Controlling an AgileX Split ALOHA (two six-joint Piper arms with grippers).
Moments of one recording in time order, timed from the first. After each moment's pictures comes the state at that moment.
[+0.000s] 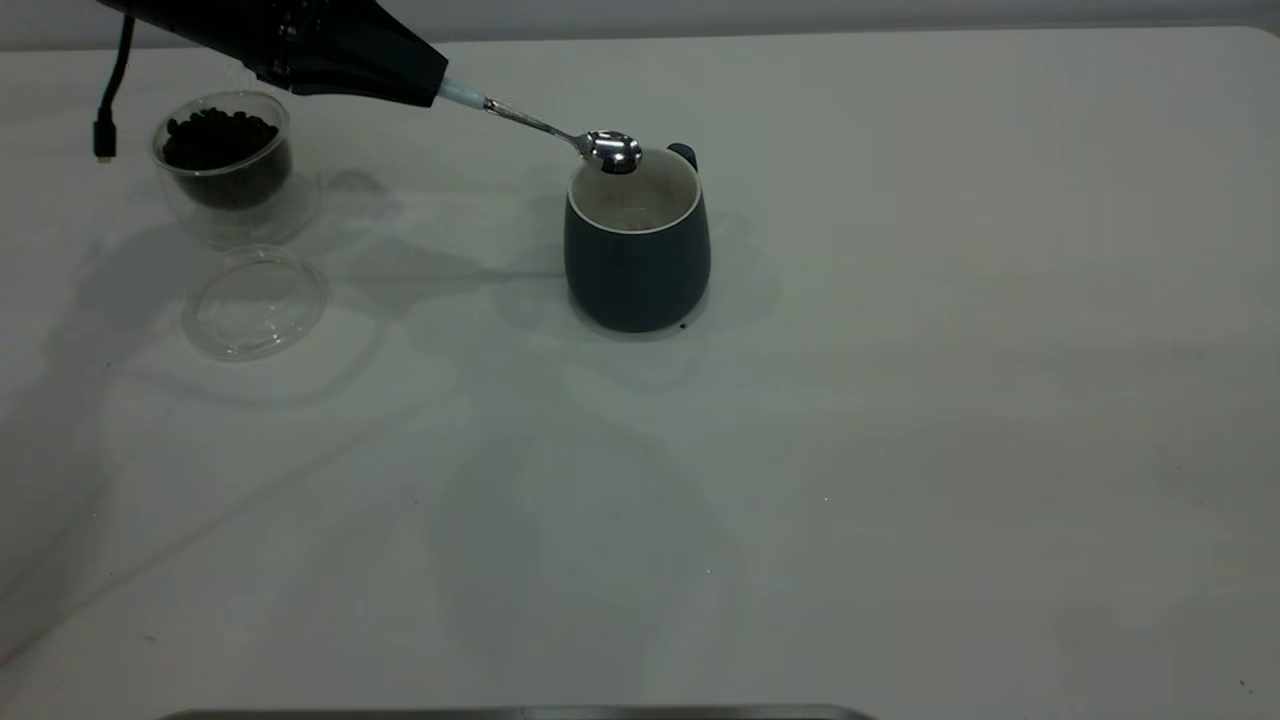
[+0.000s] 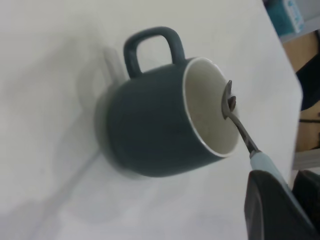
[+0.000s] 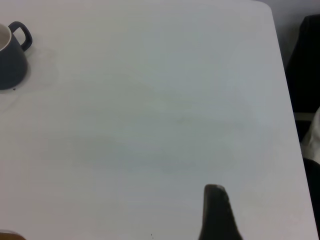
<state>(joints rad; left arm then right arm) 0.02 2.42 -1.60 -1.19 1.08 1.29 -0.01 -0.02 -0.47 0.04 1.14 -0.12</state>
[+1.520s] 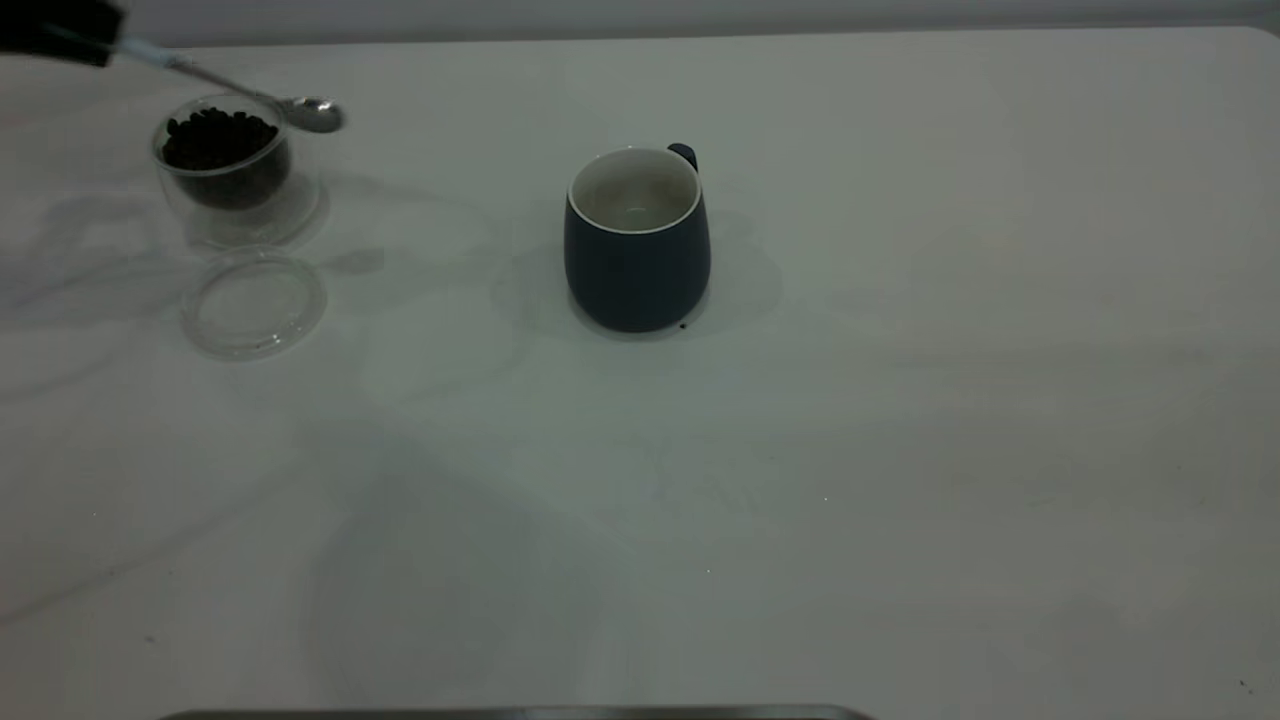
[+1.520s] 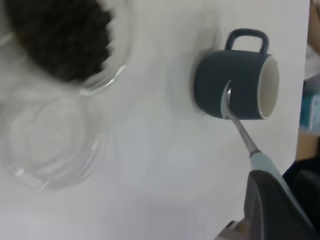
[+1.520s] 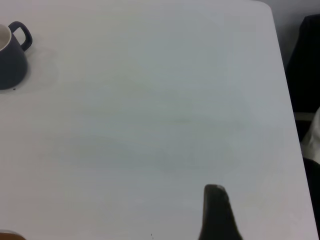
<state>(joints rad) 0.39 2.28 -1.53 -0.98 1.17 0.80 -0.01 -0.02 -0.47 0.04 1.14 -0.12</state>
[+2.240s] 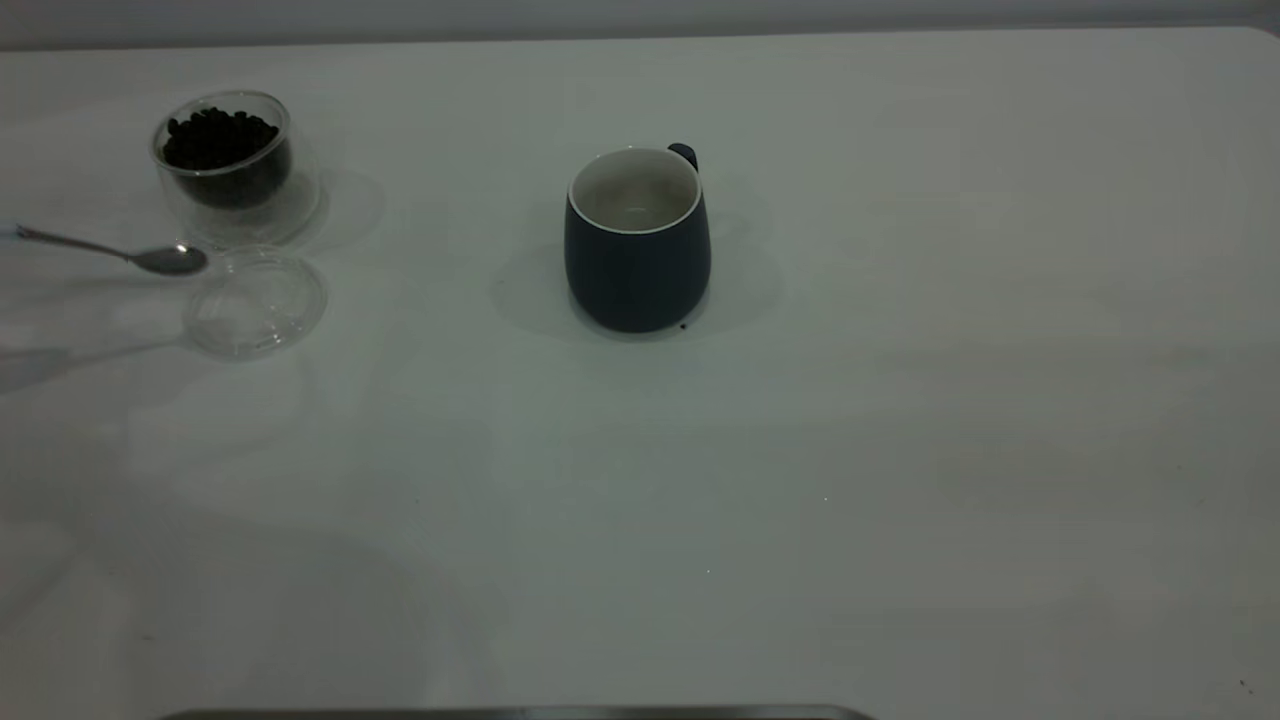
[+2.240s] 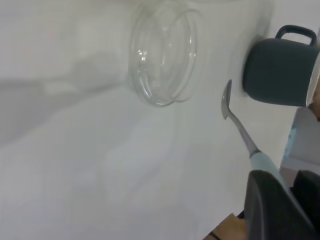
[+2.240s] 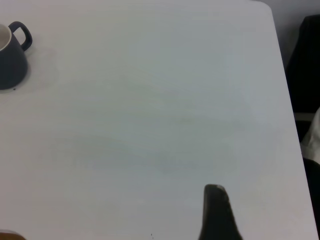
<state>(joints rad) 0.63 2.38 -1.37 -0.99 1.16 0.94 -0.01 -0.02 -0.47 0.04 1.14 -0.12</state>
